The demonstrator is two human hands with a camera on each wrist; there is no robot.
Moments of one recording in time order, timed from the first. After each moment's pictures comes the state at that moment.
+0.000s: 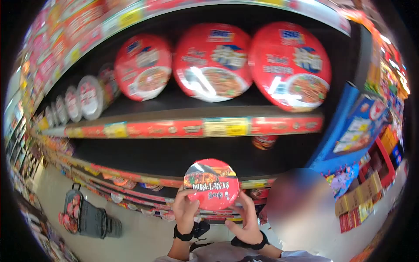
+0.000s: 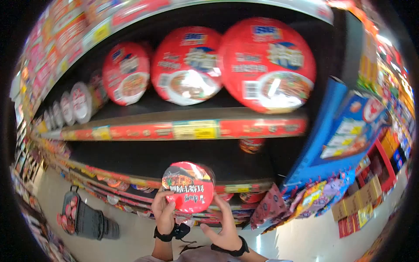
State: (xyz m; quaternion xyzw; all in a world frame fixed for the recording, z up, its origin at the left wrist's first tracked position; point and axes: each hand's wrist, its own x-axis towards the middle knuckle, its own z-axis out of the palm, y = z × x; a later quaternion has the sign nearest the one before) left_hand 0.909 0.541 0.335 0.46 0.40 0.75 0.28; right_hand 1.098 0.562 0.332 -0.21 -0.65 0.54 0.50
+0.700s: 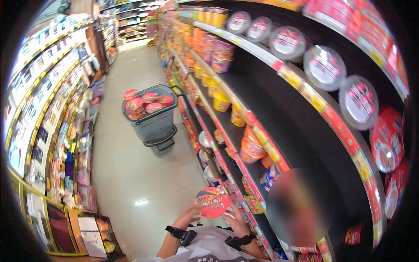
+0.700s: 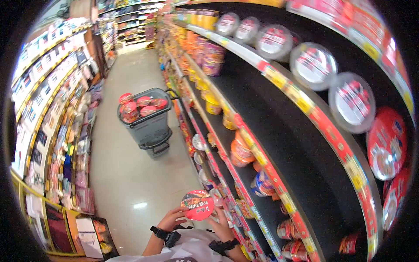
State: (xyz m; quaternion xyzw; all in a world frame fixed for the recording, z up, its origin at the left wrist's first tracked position) left_hand 0.682 0.222 0.154 -0.10 0.53 0.76 0.36; right_hand 0.744 0.439 0.151 -0.10 -0.69 0.71 0.01
